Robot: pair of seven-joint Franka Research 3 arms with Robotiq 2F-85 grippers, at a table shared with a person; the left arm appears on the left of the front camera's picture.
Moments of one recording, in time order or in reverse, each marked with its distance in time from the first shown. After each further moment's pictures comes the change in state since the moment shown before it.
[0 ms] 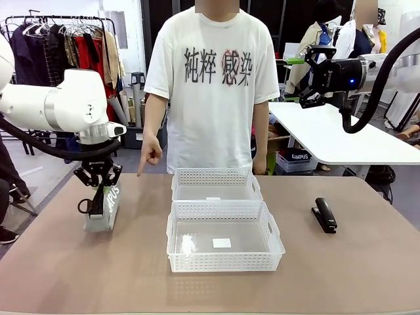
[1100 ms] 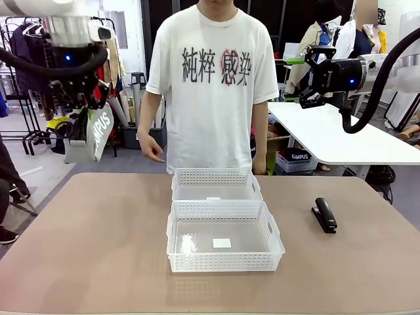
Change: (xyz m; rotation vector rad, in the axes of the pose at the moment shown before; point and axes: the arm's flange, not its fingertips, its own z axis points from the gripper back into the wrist) left arm -0.064 -0.011 0.244 0.020 -0.141 -0.031; right arm 0.000 0.000 0.000 0.000 0.000 -0.001
